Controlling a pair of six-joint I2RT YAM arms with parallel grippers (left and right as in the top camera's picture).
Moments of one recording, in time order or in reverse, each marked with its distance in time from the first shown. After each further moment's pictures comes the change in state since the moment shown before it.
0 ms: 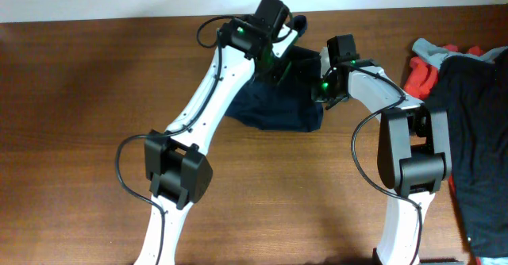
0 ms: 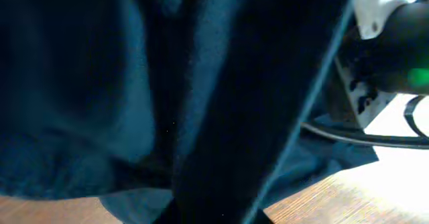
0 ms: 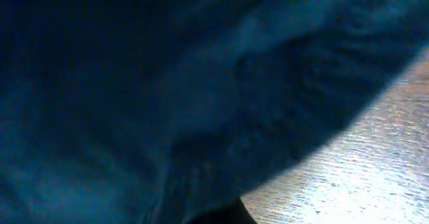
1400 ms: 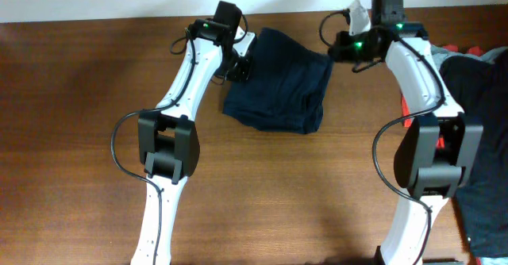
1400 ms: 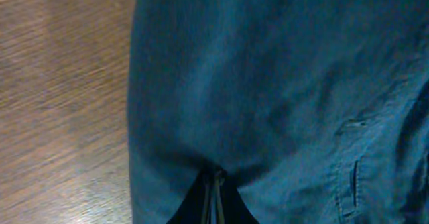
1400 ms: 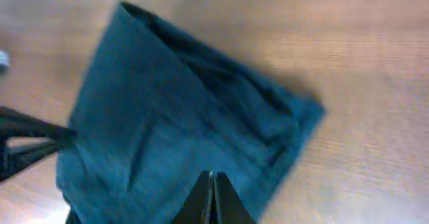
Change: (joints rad) left arm 0.206 0.217 0.047 0.016 0.187 -0.055; right arm -0.130 -0.035 0.340 -0.175 -0.261 -0.111
